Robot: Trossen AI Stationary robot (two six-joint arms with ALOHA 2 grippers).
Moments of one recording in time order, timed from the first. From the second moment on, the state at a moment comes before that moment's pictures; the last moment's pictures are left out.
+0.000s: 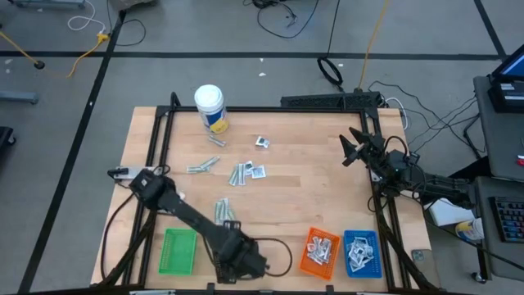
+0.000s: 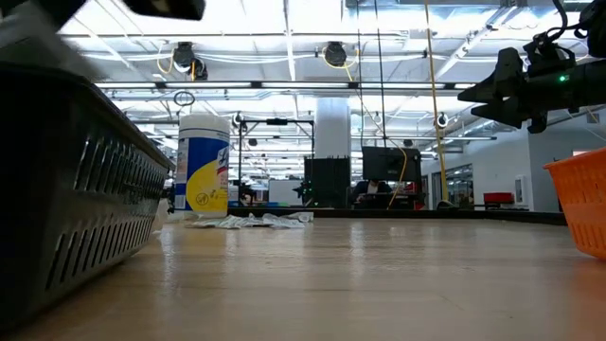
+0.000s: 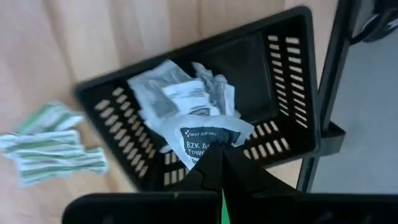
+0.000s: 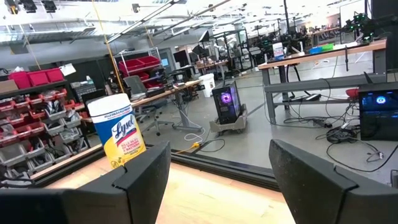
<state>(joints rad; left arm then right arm) -0.56 2.22 2.06 -1.48 0.16 -0.52 -0.21 0.02 0.02 0.13 0.63 0.19</state>
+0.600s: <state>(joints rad) -0.61 2.31 2.06 -1.45 0.10 -0.64 -0.21 0.02 0.02 0.13 0.63 0.19</state>
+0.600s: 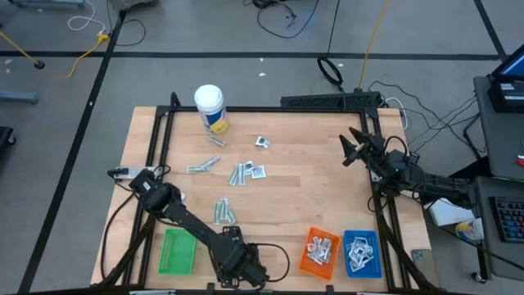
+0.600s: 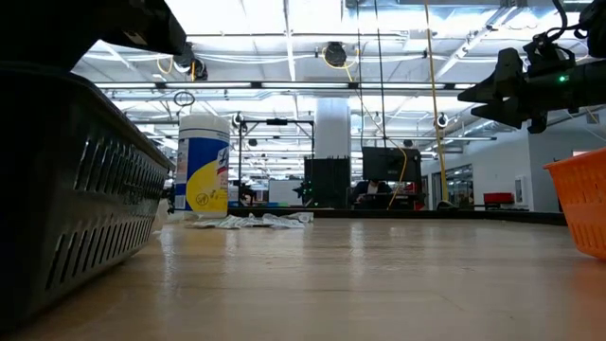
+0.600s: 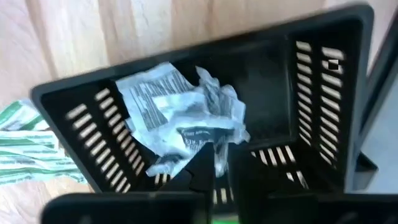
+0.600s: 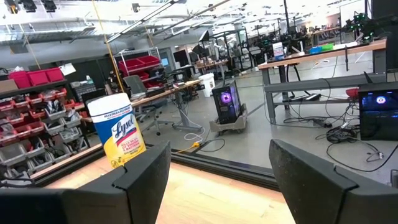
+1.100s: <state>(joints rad) -0.53 2.21 2.06 -1.52 0.08 -0.32 -0.21 0.02 0.02 0.13 0.63 0.19</state>
